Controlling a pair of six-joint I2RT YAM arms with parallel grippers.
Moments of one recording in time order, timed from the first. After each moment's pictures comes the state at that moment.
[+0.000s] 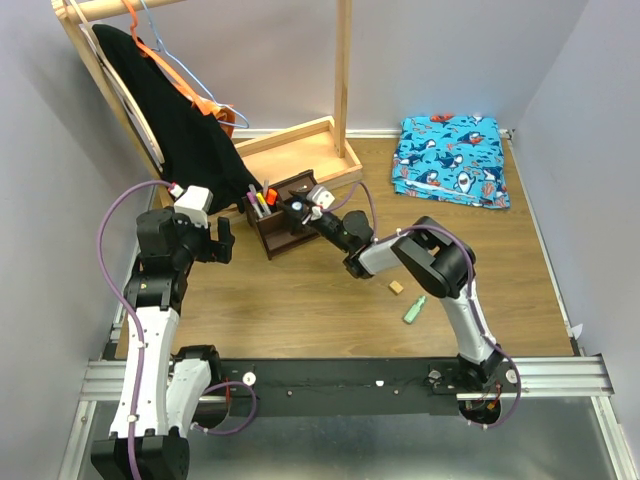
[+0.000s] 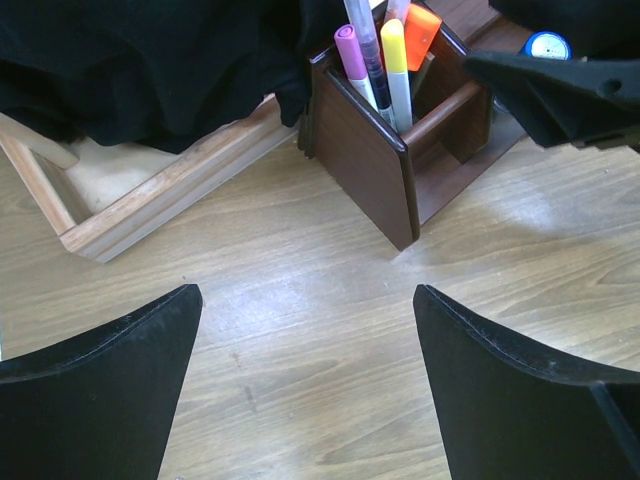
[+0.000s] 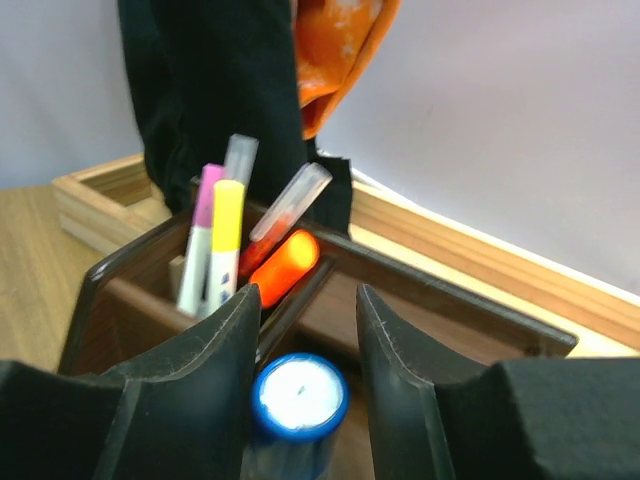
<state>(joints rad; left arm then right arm) 0.07 0.75 0.79 -0.51 0.31 0.11 0.79 2.22 1.11 1.39 -0.16 -0.18</state>
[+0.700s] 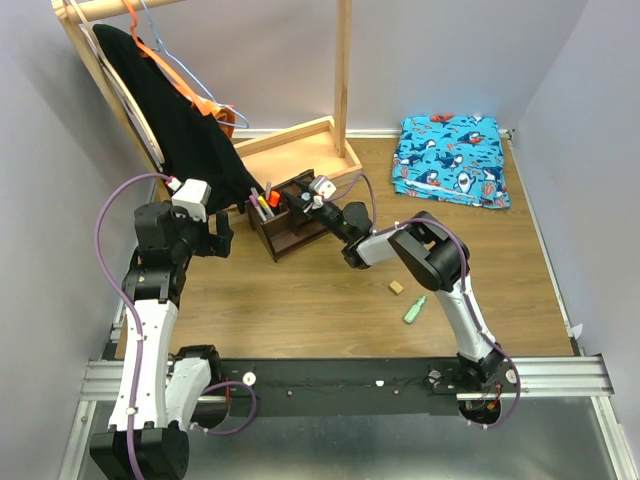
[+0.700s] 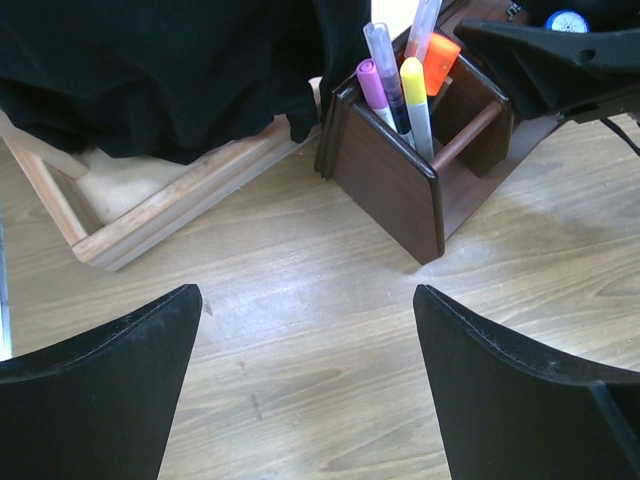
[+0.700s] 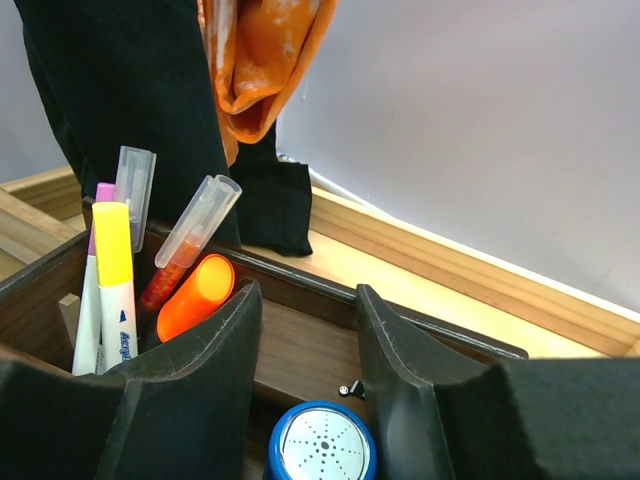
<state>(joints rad) 0.08 0.80 0.83 -0.51 0.31 0.11 0.74 2.30 1.24 1.39 -0.16 -0.18</state>
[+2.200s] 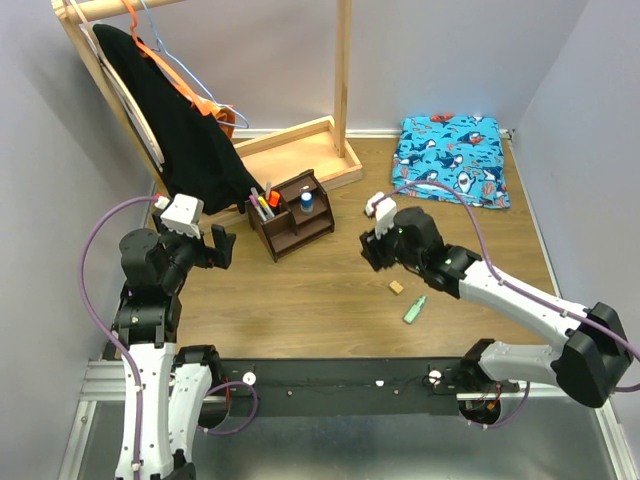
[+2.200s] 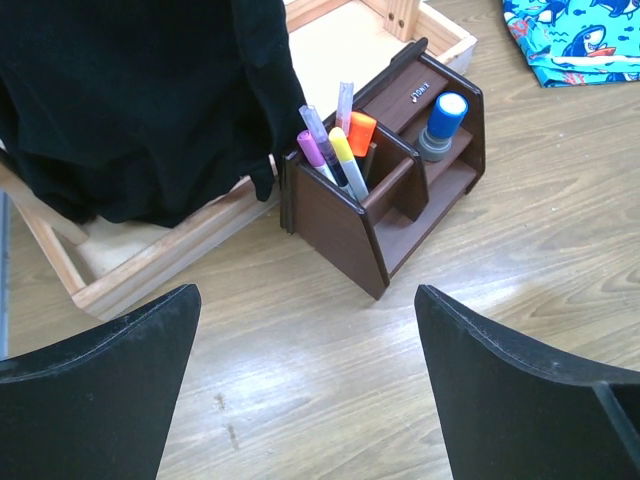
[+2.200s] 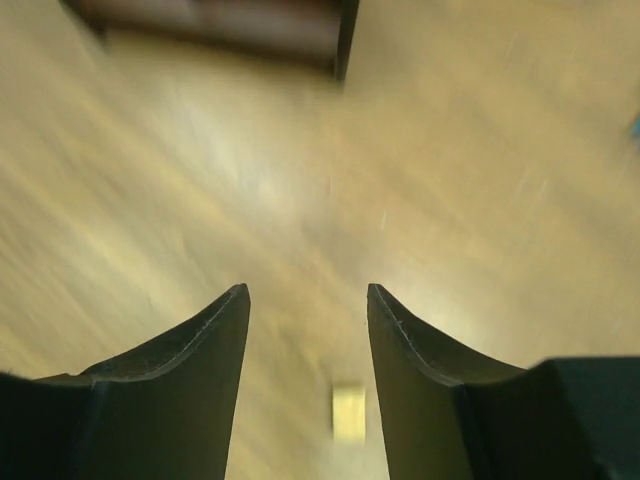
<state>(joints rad) 0.07 0.57 0.81 -0.50 0.39 0.06 0.73 1.20 0.83 -0.12 0.02 -0.05</state>
